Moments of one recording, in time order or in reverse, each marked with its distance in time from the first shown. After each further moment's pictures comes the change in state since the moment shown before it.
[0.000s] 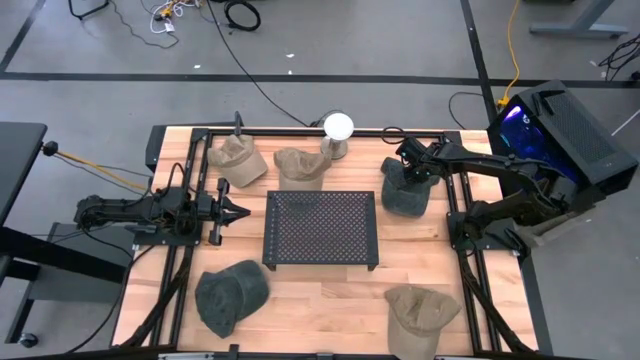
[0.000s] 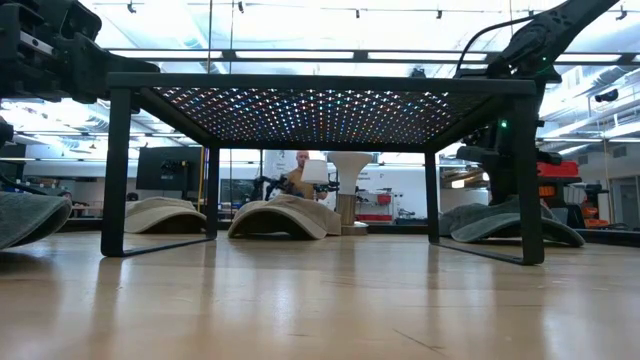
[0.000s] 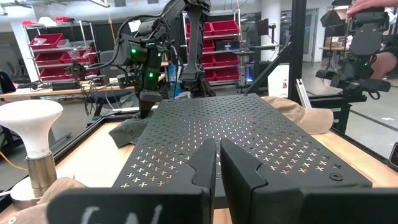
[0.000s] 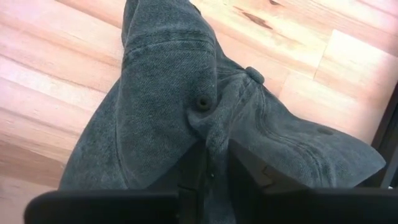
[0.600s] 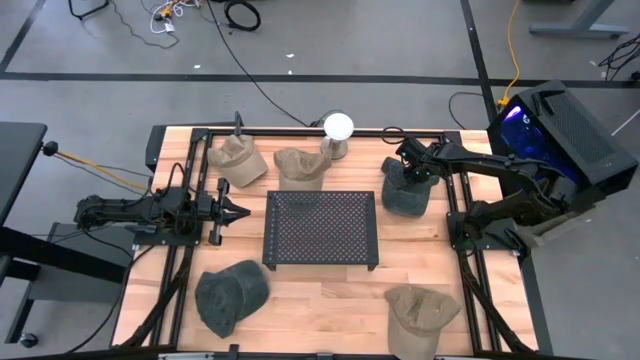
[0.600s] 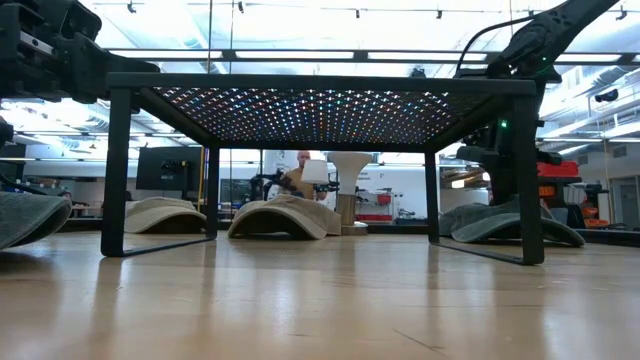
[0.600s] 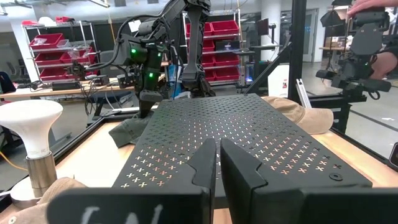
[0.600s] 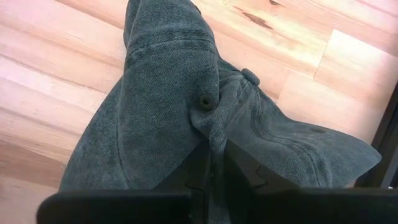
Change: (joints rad) left arm 0.000 0.000 0.000 0.000 0.000 0.000; right arm 0.000 0.000 0.000 0.000 0.000 0.000
